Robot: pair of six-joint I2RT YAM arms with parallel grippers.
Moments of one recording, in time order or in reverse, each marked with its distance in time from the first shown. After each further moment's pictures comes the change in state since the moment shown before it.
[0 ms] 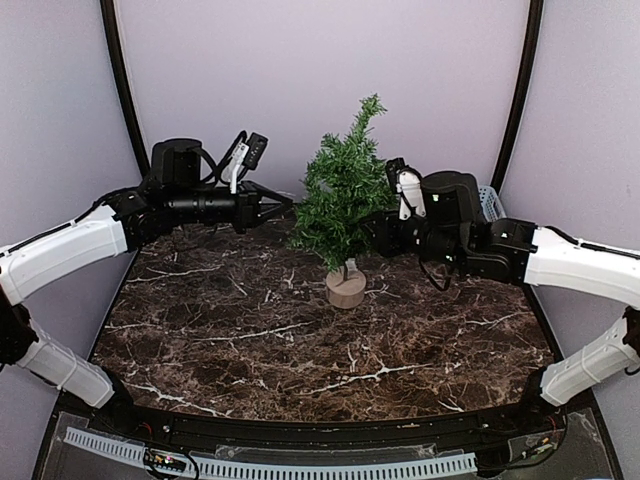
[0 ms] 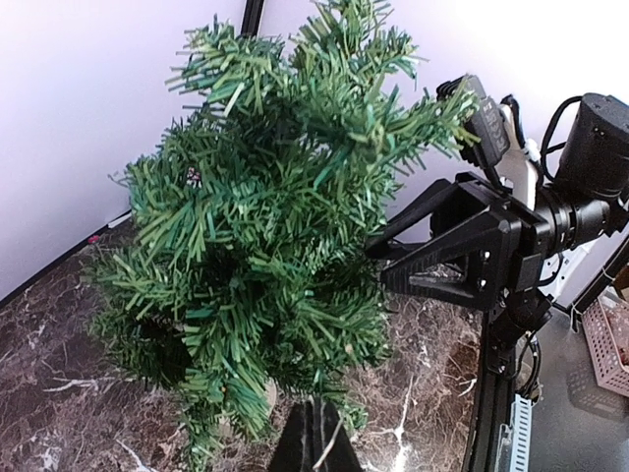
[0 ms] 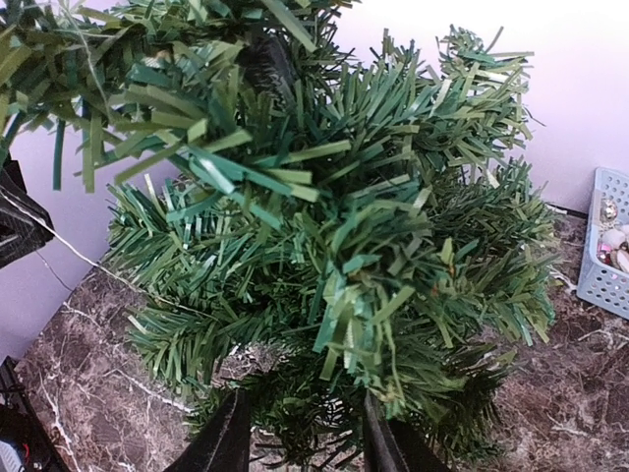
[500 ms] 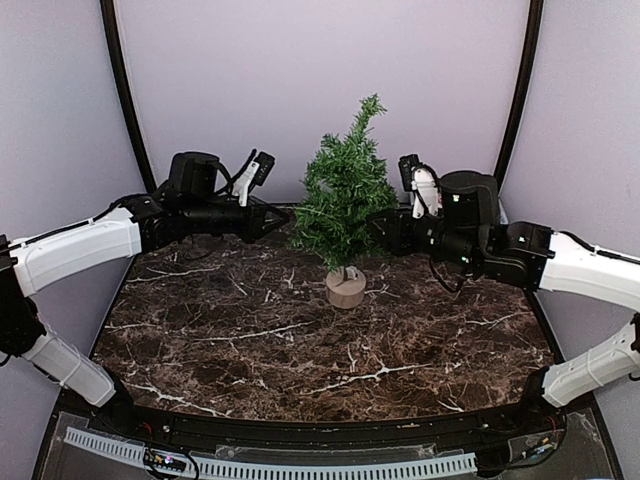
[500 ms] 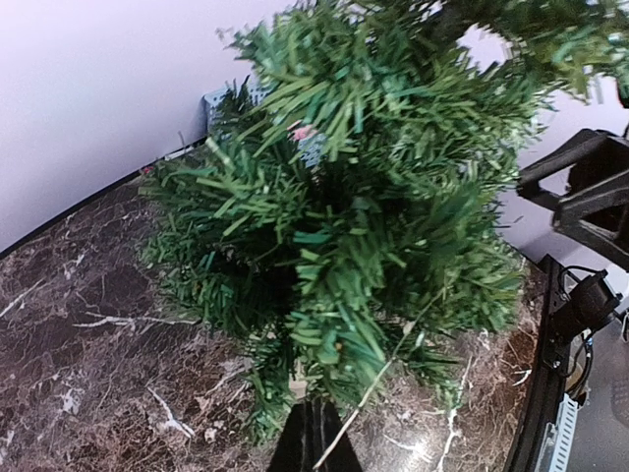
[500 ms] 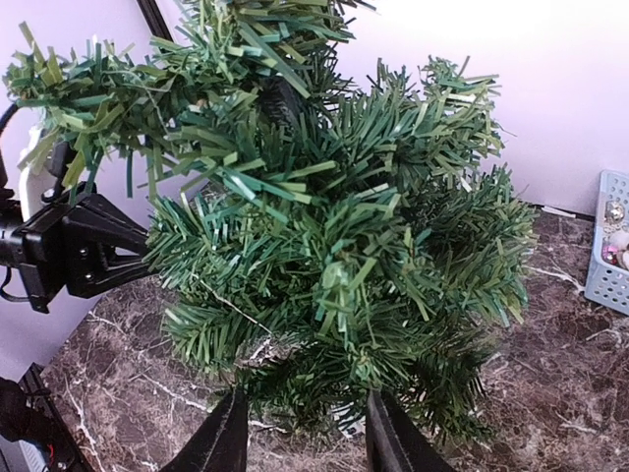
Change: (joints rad) left arm 0.005 0.060 -0.028 -0.048 -0.158 -0.006; right arm 0.000 -0.083 -0.042 0.014 -0.028 0.023
